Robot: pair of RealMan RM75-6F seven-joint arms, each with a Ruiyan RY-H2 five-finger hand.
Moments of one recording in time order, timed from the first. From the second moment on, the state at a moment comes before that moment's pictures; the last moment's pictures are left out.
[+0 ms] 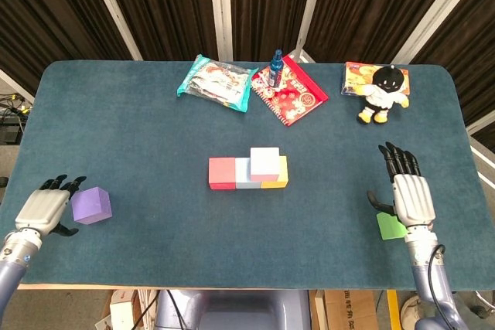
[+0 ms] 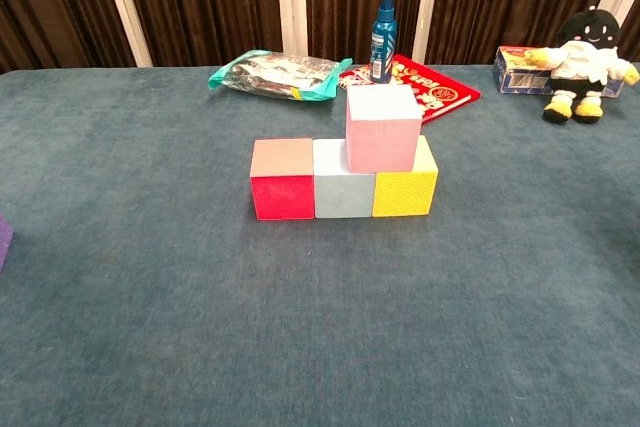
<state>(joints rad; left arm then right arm) -0.46 -1.02 0.03 -1.79 0.99 1.00 0.38 0.30 -1.31 0.20 -1.63 -1.29 1.32 -0.06</state>
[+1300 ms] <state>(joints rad) -0.65 -0.97 -0.14 -1.94 0.90 0.96 0.44 0.30 -1.31 0.20 -1.63 -1.28 1.32 -0.05</state>
